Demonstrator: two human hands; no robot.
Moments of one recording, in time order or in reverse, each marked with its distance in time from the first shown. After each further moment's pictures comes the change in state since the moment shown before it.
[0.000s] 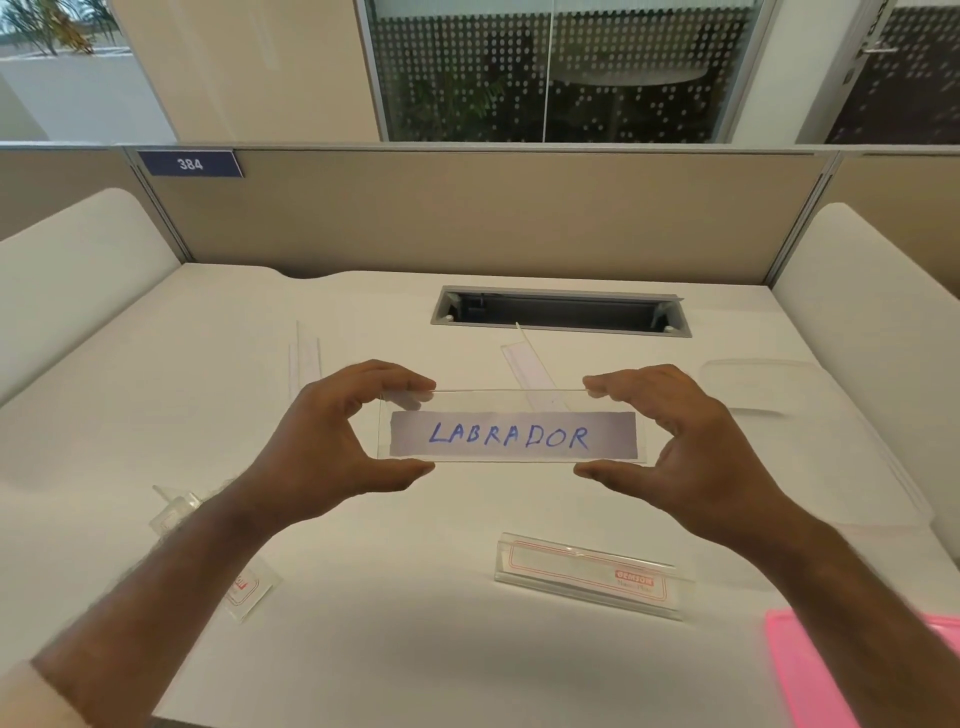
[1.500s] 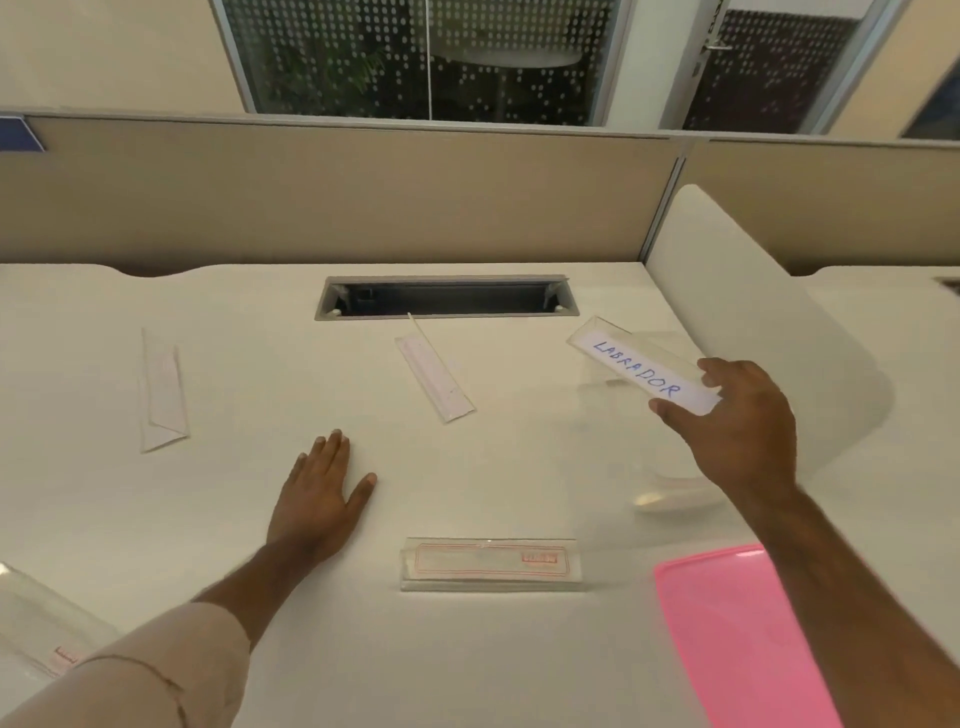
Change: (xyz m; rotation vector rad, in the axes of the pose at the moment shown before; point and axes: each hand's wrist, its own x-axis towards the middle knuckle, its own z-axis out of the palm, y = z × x) left_hand -0.001 -0.186 0.176 0.579 -0.223 -0.333; right_hand -0.049 0.118 -0.068 -0.510 0.500 0.564
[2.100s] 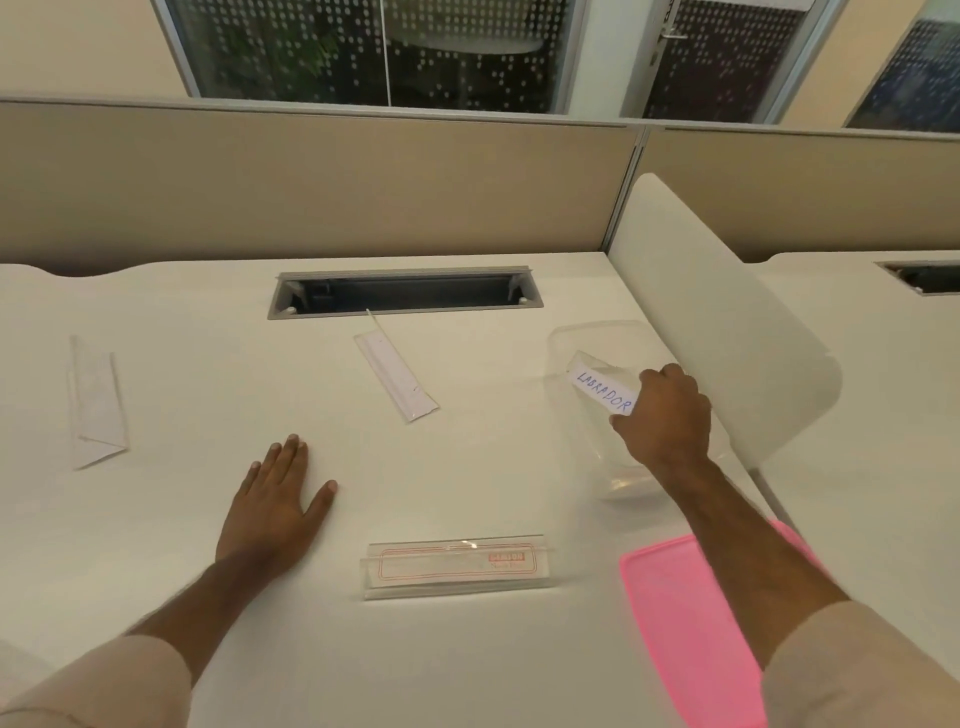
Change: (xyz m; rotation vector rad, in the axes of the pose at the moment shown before) left_hand 0.000 0.002 -0.003 0.057 0.000 -0.010; right_hand 0.015 0.017 0.046 -0.493 -0.234 0.080
